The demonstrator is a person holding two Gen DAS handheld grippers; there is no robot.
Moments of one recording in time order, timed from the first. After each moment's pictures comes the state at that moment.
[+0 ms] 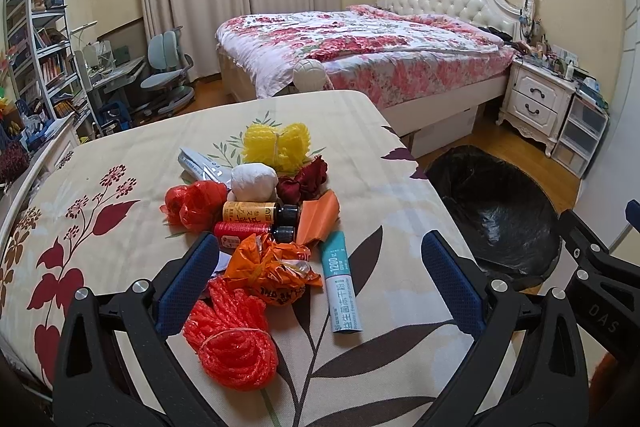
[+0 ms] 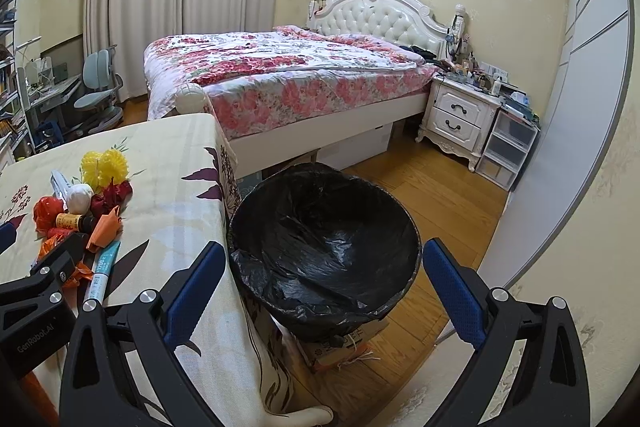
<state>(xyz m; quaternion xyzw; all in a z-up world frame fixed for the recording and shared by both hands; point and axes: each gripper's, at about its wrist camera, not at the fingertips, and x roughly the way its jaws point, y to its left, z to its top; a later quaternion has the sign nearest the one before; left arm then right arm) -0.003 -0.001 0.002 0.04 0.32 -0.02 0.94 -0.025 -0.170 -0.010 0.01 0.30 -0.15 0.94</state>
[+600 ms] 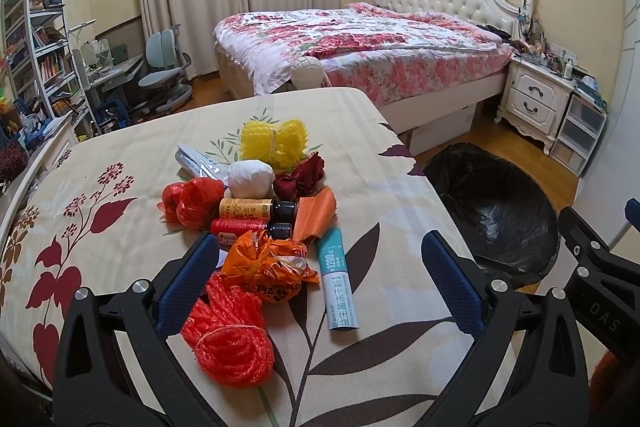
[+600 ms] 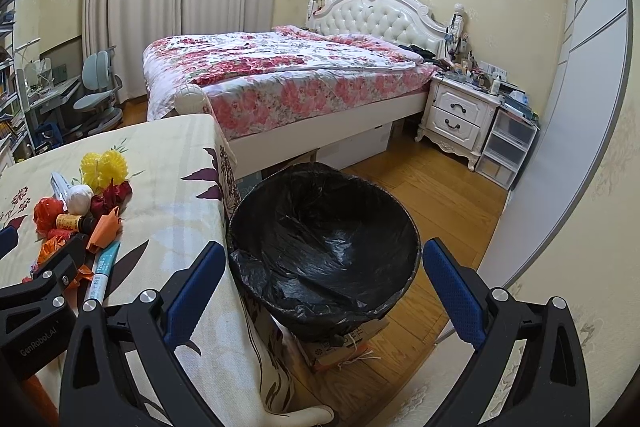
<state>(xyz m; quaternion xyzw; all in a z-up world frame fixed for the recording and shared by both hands) -0.003 -0.002 -0.003 0.04 0.33 -0.02 0.94 -0.025 -0.170 -0.009 0.01 0.30 -0.15 0.94</state>
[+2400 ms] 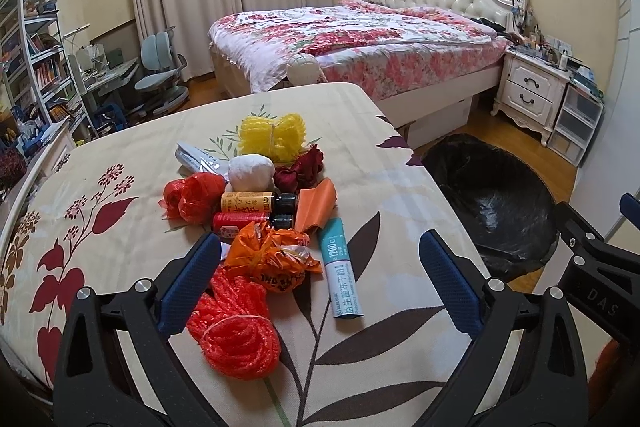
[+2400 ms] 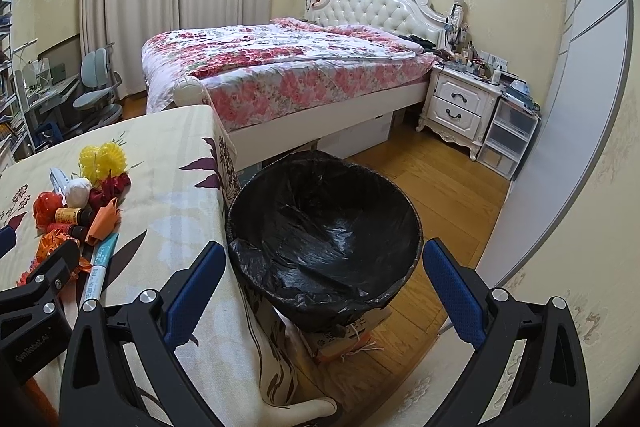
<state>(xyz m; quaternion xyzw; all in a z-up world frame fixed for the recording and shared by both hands) -0.013 -0.006 -0.009 0.05 0.33 -0.03 0.94 -0.032 -0.171 -0.018 0.02 0.32 -0.14 0.94</state>
